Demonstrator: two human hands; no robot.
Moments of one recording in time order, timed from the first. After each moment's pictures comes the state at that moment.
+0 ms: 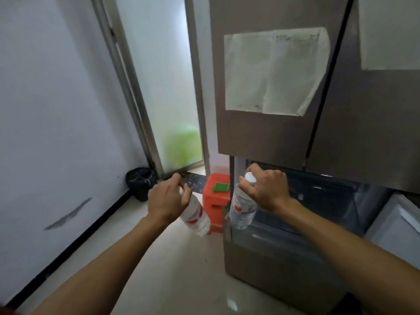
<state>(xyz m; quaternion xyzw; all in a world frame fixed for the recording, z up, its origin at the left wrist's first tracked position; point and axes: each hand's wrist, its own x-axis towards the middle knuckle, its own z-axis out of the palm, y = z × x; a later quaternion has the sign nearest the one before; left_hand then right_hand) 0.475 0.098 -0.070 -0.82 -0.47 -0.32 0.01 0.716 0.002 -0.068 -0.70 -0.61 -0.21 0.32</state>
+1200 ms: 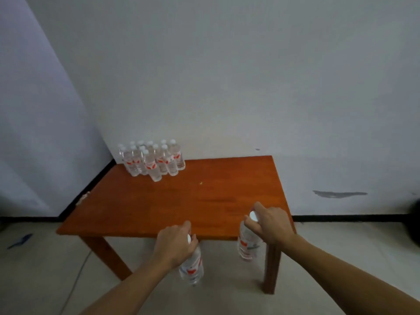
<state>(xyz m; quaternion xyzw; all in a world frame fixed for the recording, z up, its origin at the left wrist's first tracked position) -0.361 -0.029 -0.150 -0.45 -0.89 -0.07 0.03 -0.198 0.192 -0.159 -0.24 -0.95 0.08 0.18</state>
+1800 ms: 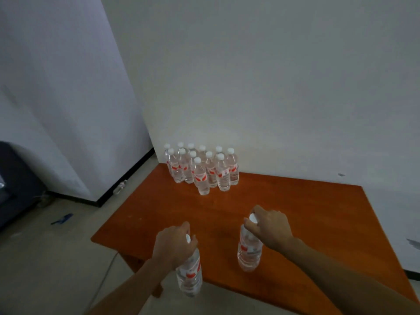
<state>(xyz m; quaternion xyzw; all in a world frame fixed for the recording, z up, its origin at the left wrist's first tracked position) -0.661 -0.059 -0.174 -0.33 -0.94 -0.09 0.01 -0.548 0.191 -0.189 -0.16 -0.97 0.10 0.12</state>
